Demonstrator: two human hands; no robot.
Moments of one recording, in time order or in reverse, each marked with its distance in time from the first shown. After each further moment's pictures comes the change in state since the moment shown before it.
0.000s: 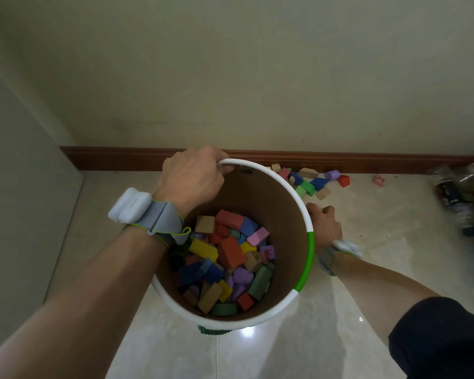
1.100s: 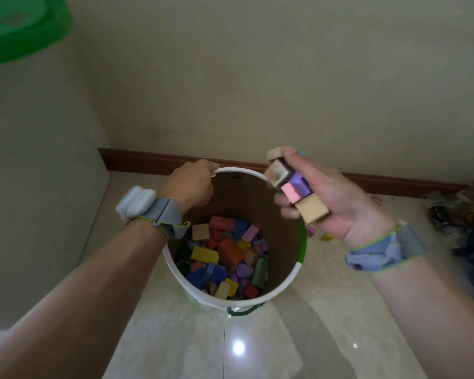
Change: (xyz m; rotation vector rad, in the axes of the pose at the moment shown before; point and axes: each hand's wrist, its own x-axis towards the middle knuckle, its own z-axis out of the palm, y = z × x) left_hand -0.029 -0.045 -0.026 -0.097 -0.135 -0.085; right_hand -0.138 -0.173 -0.210 1.452 -0.767 -0.210
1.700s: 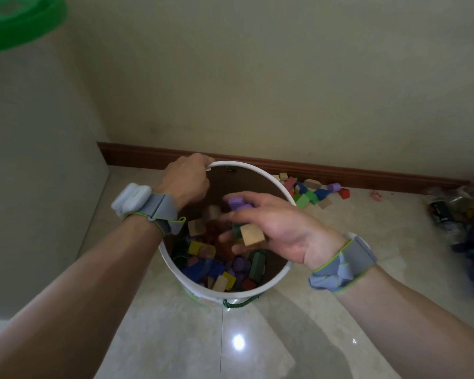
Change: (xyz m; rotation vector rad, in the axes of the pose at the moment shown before) left_hand -0.001 -0.001 0.006 0.003 0.057 -0.030; right_hand -0.004 0.050 0.039 -0.197 0.008 0.282
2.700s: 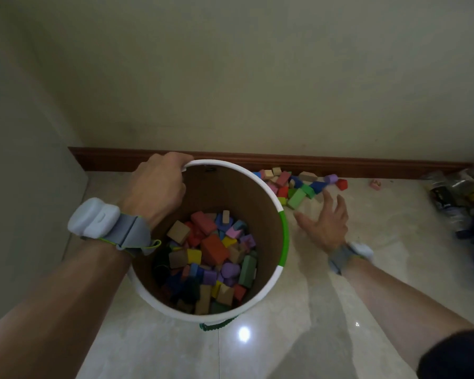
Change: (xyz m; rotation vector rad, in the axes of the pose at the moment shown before) left_hand 0.005 -0.012 0.004 0.074 0.137 0.024; right_hand 0.096 0.123 -0.214 -0.852 1.007 -0.025
